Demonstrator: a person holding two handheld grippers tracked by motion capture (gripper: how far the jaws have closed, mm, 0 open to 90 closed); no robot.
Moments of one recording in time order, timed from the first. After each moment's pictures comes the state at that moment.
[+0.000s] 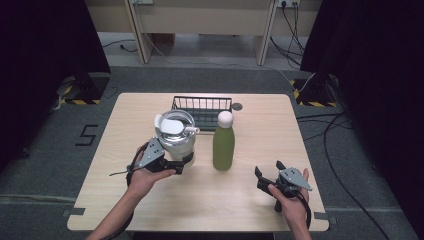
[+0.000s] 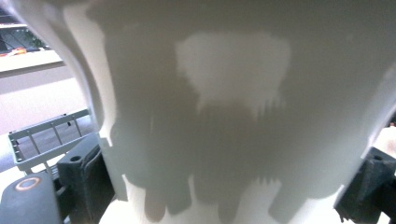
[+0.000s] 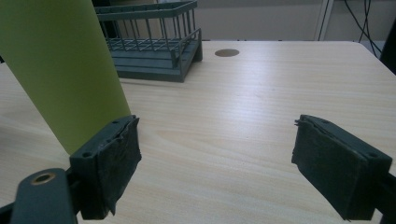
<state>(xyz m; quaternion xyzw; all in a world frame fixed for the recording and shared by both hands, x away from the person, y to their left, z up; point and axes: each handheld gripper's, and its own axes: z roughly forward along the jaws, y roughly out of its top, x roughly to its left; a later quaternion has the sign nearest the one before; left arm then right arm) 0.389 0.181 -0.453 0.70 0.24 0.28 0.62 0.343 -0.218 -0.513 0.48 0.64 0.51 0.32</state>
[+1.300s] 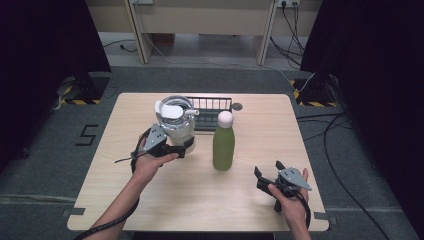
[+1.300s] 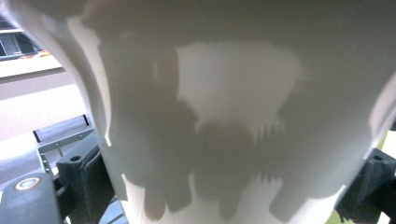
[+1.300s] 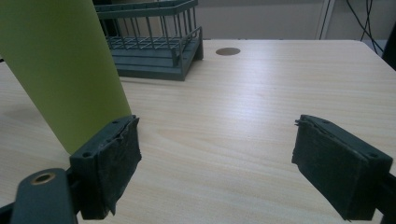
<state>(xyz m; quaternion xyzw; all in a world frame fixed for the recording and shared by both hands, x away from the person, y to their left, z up) 0.428 0.179 -0.443 0.68 0.26 0.30 0.61 0.344 -0.217 -0.514 0.48 0.64 0.51 0.32</state>
